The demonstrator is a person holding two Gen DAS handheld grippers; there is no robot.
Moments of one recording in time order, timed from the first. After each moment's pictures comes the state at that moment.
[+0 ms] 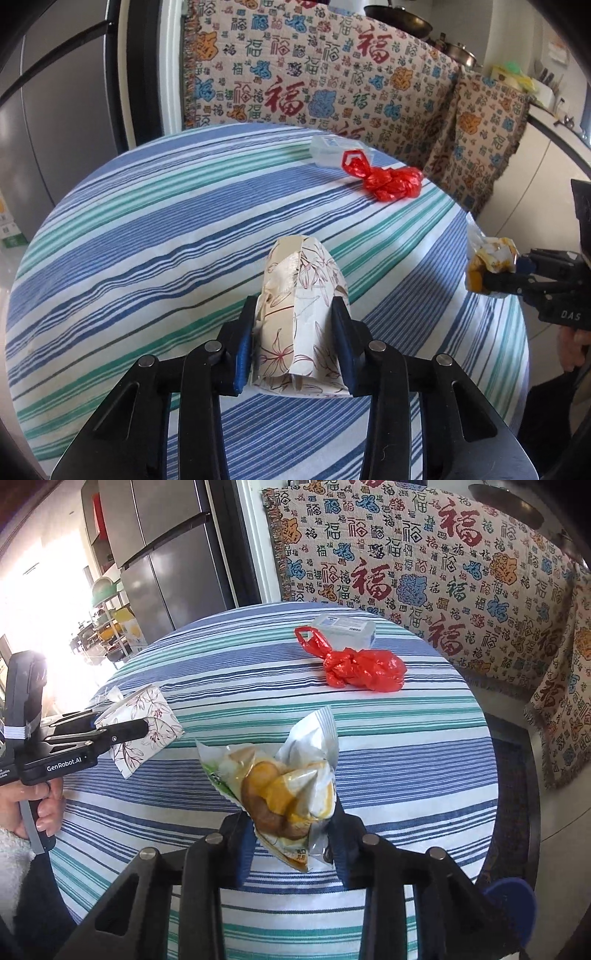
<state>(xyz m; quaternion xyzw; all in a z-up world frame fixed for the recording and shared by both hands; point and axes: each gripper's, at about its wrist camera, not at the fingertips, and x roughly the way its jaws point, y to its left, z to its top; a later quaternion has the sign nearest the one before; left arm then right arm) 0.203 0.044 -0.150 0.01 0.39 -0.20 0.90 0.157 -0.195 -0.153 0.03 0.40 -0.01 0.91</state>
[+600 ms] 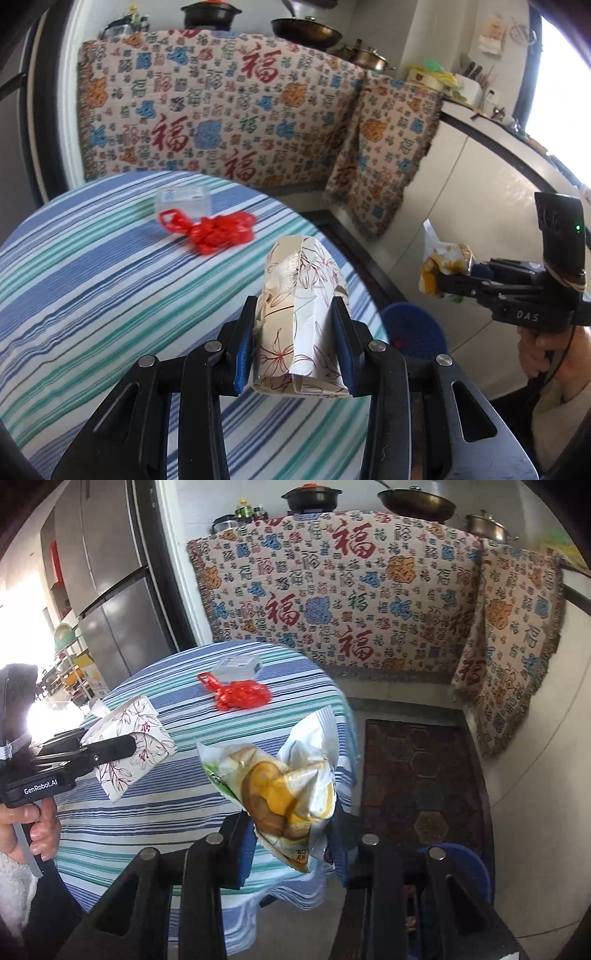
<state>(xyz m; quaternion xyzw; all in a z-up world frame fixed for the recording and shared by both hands) 0.164 -0.114 -0.081 0.00 0.36 -0.34 0.87 0.051 -0.305 -0.093 0.07 0.36 -0.11 0.92</state>
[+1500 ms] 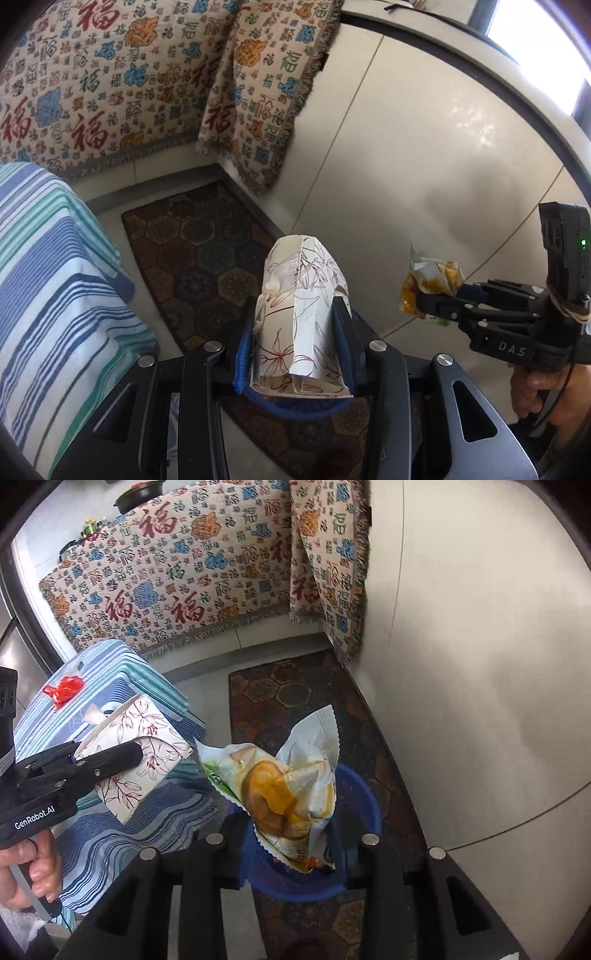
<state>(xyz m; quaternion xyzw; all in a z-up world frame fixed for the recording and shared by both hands) 0.128 -0.377 -0.151 0.04 0.42 -0.45 0.79 -0.090 -0.479 -0.160 0.18 0.40 -0.30 0.85</state>
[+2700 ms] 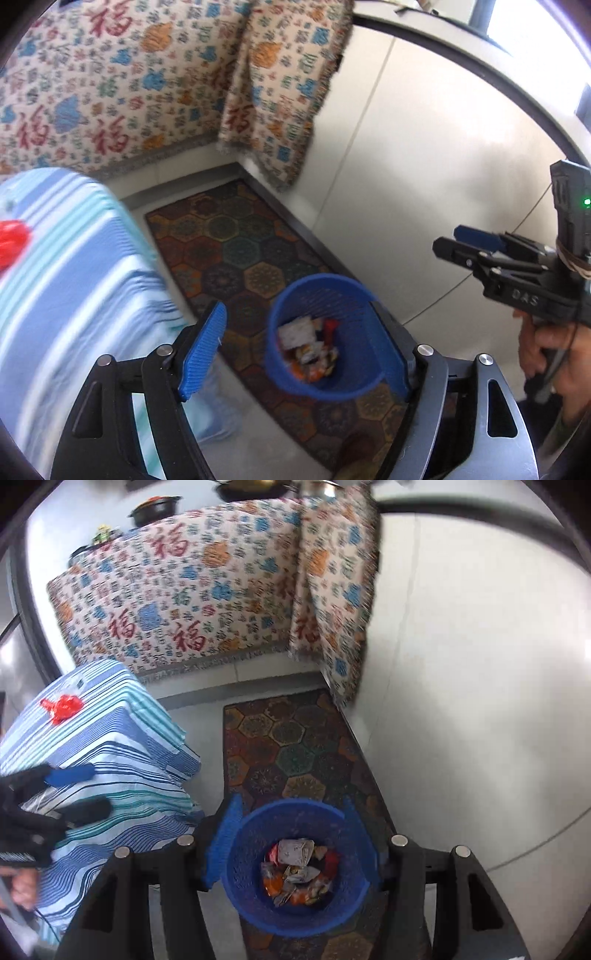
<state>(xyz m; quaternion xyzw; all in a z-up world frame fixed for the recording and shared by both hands) 0.133 -0.324 -0.134 0.07 0.41 -0.42 0.80 -0.065 -0.465 -0.131 0.10 0.35 -0.31 0.88</state>
